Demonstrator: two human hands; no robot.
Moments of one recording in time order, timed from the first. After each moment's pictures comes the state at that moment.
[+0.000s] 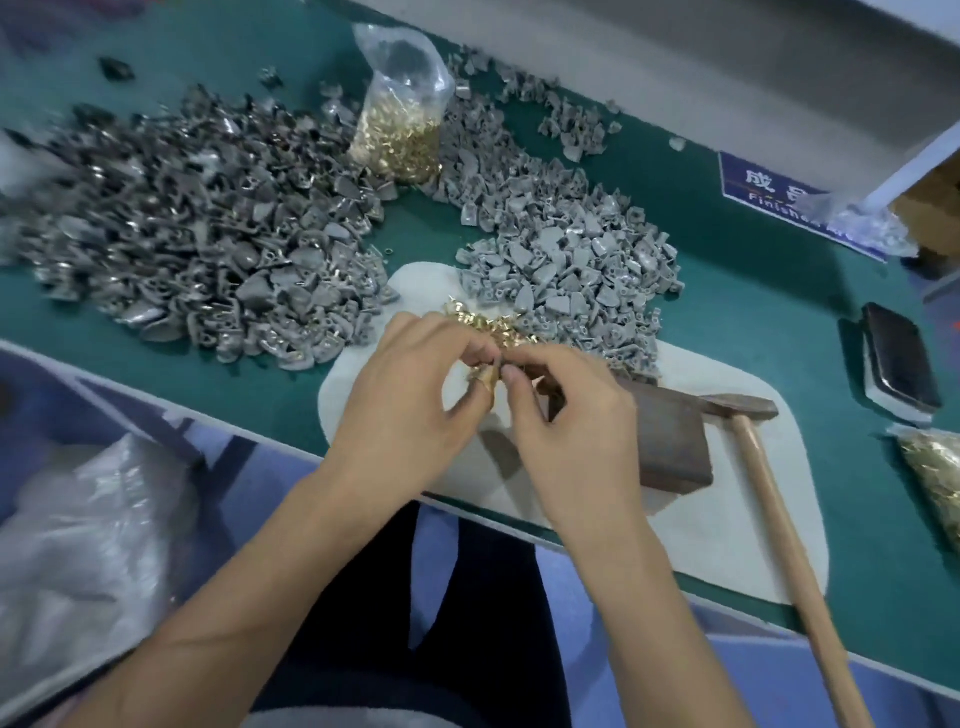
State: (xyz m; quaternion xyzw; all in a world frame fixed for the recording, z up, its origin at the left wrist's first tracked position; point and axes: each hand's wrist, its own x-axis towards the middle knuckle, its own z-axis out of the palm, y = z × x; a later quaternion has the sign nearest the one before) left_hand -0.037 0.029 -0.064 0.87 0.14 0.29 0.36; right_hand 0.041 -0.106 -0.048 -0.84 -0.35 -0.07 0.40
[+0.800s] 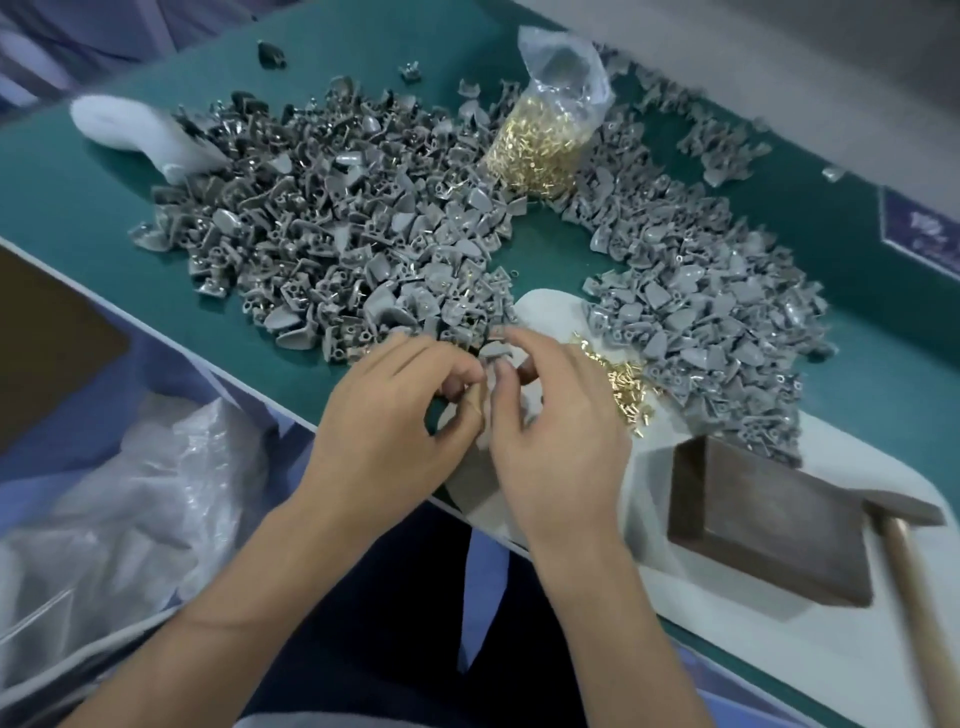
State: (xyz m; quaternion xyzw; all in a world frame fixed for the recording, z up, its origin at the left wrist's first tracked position) left_hand -0.095 0.101 -0.076 0.88 0.22 0.32 0.28; right_hand 0.006 0.002 -0.067 -0.85 -0.38 -0.08 0.35
